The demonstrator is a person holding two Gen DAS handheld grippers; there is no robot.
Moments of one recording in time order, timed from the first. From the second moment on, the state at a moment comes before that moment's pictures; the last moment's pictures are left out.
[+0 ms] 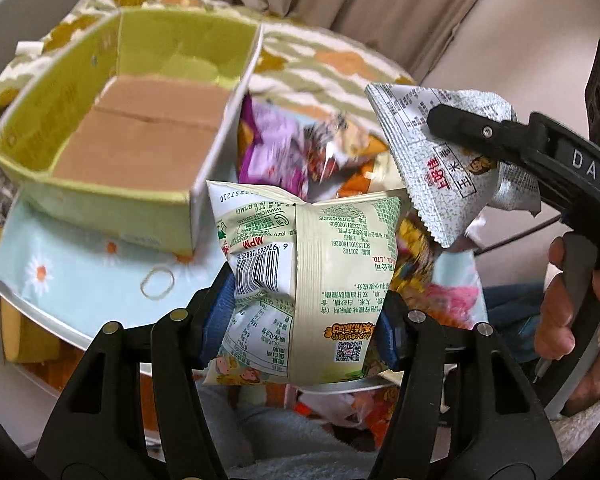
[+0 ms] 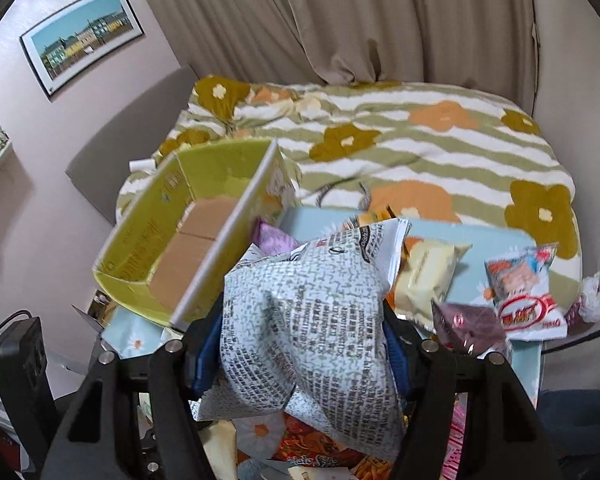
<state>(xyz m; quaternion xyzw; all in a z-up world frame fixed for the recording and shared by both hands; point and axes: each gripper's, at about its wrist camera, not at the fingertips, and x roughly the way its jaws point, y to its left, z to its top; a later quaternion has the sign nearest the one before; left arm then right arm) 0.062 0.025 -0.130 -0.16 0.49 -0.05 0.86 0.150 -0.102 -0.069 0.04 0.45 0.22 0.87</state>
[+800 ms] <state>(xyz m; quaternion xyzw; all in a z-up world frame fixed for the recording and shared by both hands) 0.254 0.240 -0.102 -0.09 0.46 -0.02 0.88 0.278 0.096 -0.050 0.05 0.42 0.17 0.89</state>
